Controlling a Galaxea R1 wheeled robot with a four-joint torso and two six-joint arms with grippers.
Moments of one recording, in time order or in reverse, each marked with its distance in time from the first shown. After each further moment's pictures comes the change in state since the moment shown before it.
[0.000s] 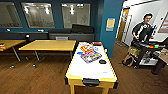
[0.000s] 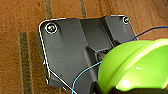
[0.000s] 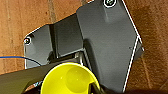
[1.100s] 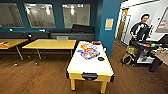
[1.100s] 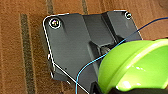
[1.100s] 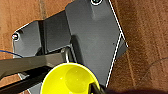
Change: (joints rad) left arm 0.021 -0.019 -0.001 0.006 -0.001 0.009; right arm -0.023 -0.040 -0.006 -0.005 -0.001 -0.003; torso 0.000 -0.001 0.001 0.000
